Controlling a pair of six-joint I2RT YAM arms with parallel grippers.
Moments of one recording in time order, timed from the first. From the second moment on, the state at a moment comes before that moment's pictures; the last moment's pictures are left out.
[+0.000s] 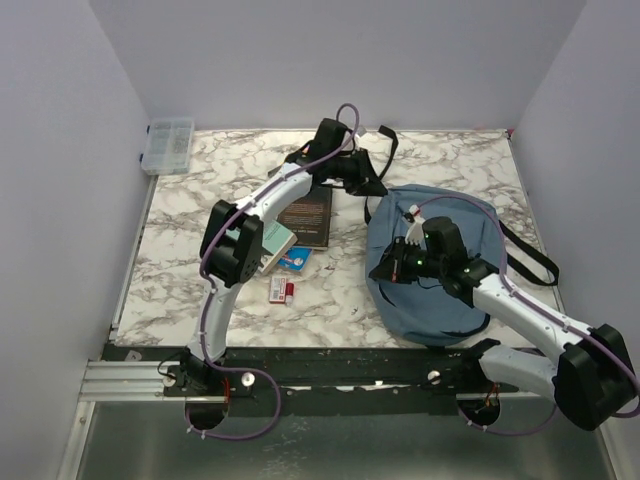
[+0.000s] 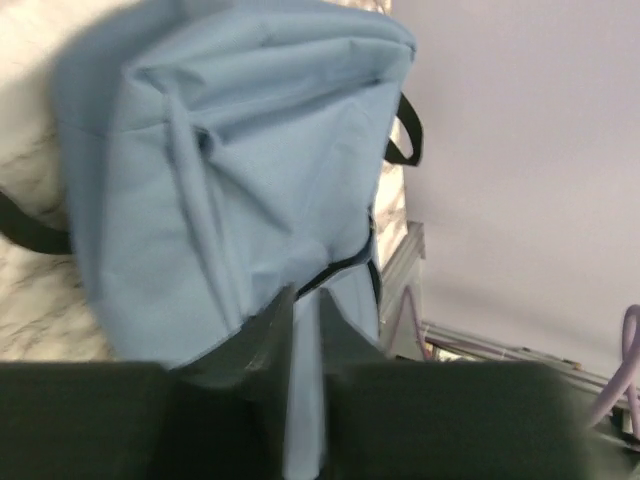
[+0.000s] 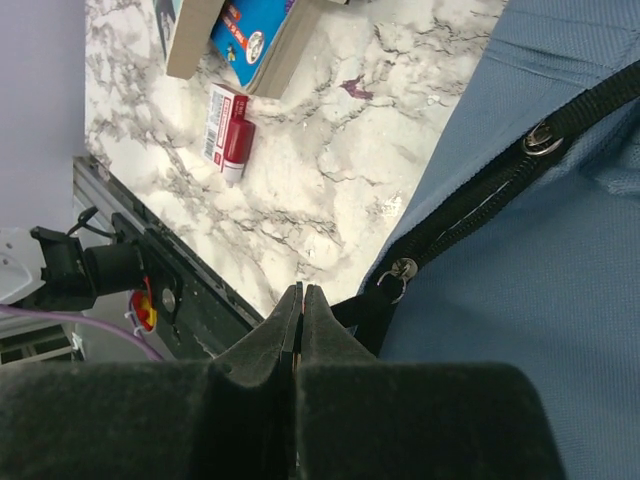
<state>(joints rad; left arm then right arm) -0.57 2.24 1.97 -0.34 0.71 -0.85 0.51 1.08 0.59 -0.15 -0.44 0.63</state>
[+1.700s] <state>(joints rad) -0.55 2.32 2.11 -0.69 0.68 -0.65 0.61 1.03 0.43 0.06 -0.25 0.69</state>
